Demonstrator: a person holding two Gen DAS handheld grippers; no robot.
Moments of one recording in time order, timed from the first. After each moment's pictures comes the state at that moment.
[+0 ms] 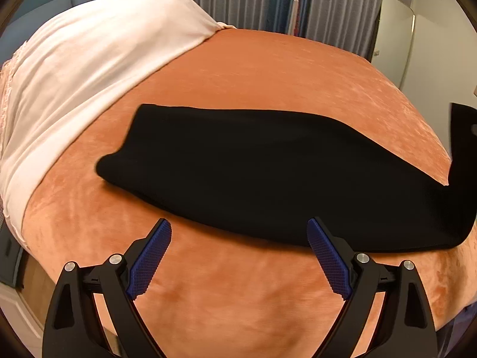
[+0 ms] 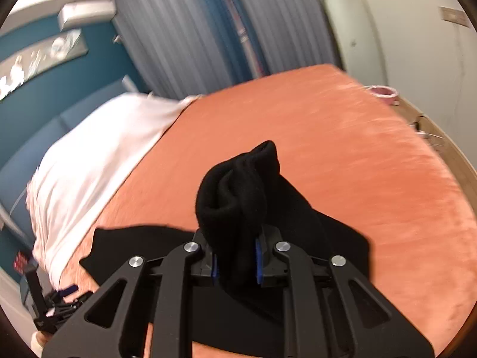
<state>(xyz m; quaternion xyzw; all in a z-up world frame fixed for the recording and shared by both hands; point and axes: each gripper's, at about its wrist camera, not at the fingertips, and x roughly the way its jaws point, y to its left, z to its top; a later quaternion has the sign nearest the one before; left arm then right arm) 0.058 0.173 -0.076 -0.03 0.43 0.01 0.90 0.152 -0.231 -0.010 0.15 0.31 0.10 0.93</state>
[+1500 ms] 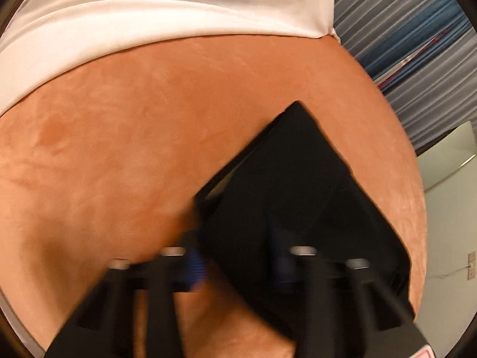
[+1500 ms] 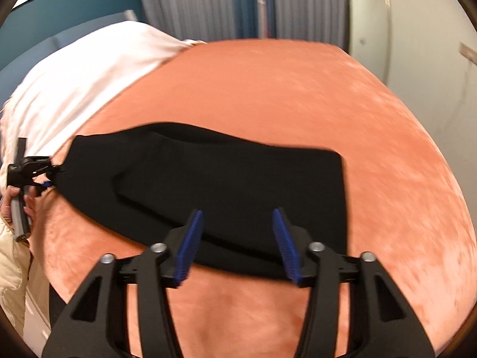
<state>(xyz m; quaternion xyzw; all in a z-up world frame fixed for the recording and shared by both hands) 0.164 0.369 -0.149 -0.34 0.45 0.08 0.82 0.068 -0.177 -0.084 0.04 0.39 0.02 0.92</state>
